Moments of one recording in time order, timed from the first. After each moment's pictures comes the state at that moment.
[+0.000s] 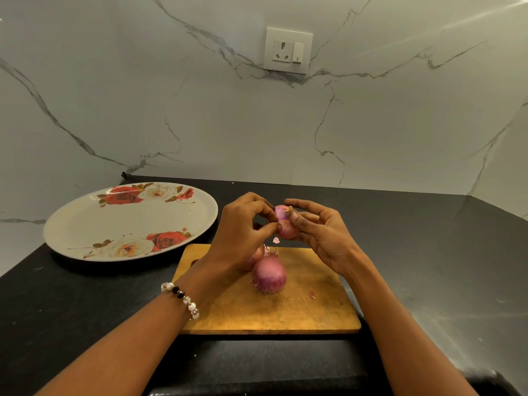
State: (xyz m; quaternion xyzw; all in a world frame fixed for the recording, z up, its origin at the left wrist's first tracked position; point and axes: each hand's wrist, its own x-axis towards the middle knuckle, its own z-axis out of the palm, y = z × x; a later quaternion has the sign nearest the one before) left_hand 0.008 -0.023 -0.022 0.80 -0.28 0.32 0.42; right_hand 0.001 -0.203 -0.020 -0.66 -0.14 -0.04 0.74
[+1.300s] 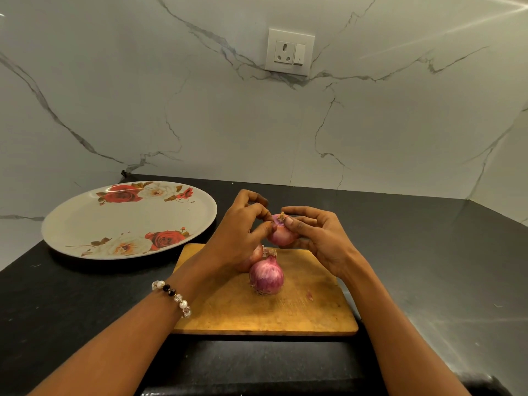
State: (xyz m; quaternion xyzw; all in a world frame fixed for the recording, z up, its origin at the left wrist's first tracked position) left_hand 0.012 -0.018 -0.024 0.84 -0.27 0.25 0.39; right_hand 0.002 -0.206 -0.022 -0.70 -0.13 -0.03 0.71
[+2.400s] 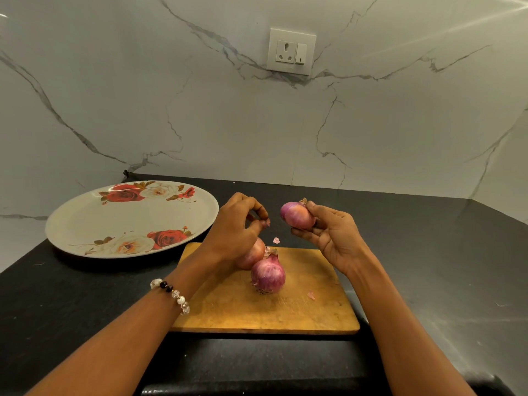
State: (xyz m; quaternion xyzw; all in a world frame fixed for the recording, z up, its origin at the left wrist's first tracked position) left_hand 0.009 -0.012 -0.018 0.86 -0.22 0.22 0.41; right_hand -0.001 -0.208 -0.012 -0.57 0.02 -0.04 0.82
